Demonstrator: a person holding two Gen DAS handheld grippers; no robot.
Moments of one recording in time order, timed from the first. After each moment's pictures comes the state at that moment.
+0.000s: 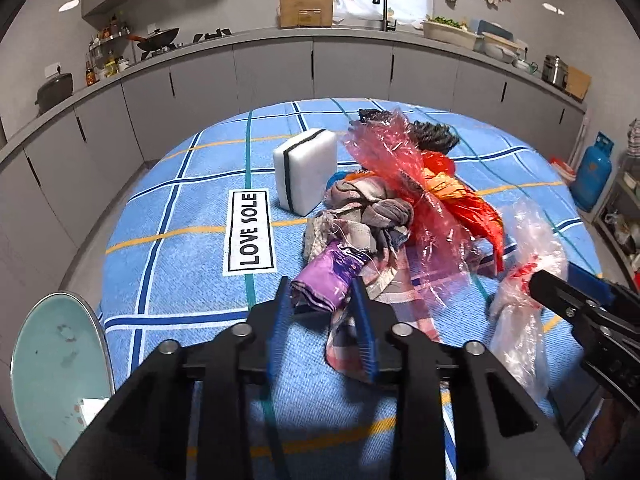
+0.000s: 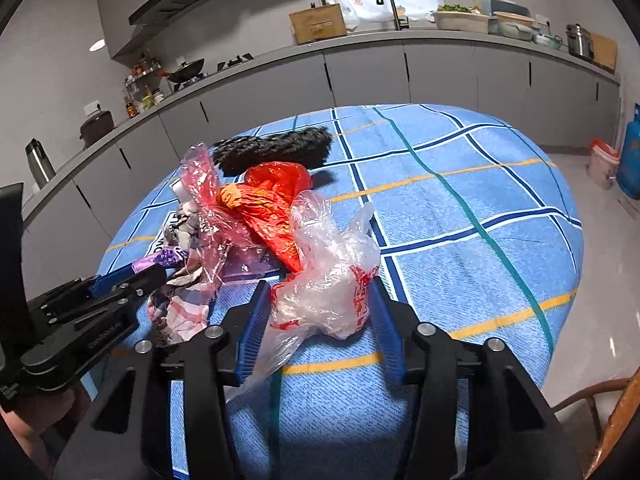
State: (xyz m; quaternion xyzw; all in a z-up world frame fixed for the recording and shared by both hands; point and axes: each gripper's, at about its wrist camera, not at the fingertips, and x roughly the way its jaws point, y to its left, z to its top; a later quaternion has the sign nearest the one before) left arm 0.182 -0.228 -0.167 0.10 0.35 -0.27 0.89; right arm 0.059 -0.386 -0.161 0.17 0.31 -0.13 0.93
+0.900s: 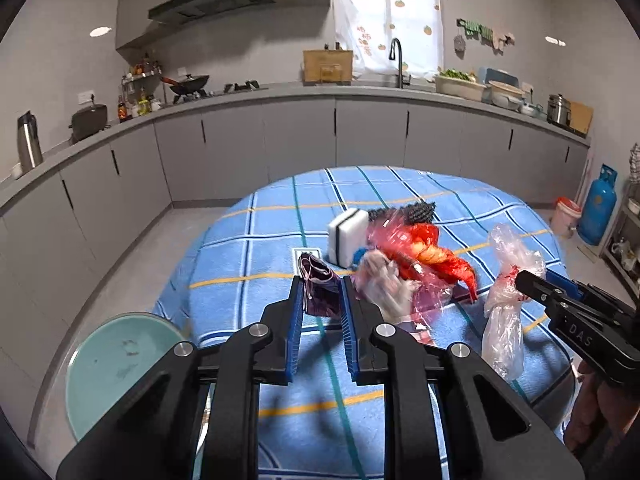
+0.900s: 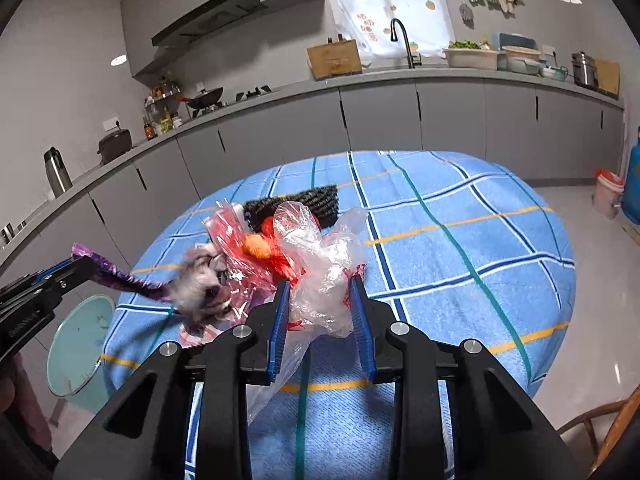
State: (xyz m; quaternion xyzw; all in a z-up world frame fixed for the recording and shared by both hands) left arm 0.131 -0.166 -0.090 0.08 0.26 -0.23 0.93; right arm 0.045 -0.374 -0.123 0.15 0.25 -0.12 0.95
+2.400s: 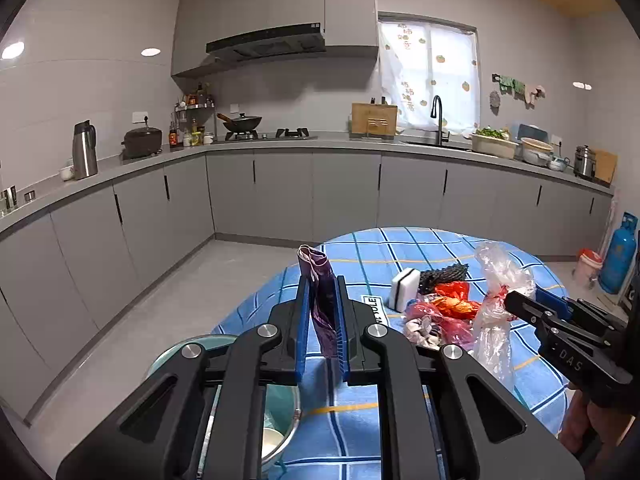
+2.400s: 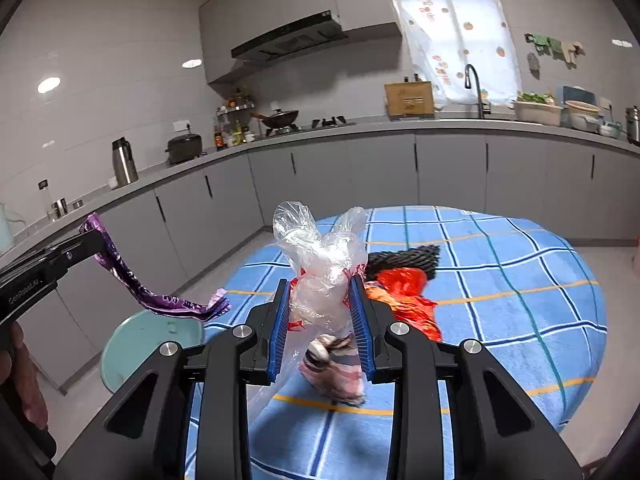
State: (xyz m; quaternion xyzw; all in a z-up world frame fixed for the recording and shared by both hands) left arm 0.092 -0.080 -0.028 0.04 0.19 -0.17 0.97; right arm 0.042 -0.292 -0.068 0.09 0.19 -0.01 0.98
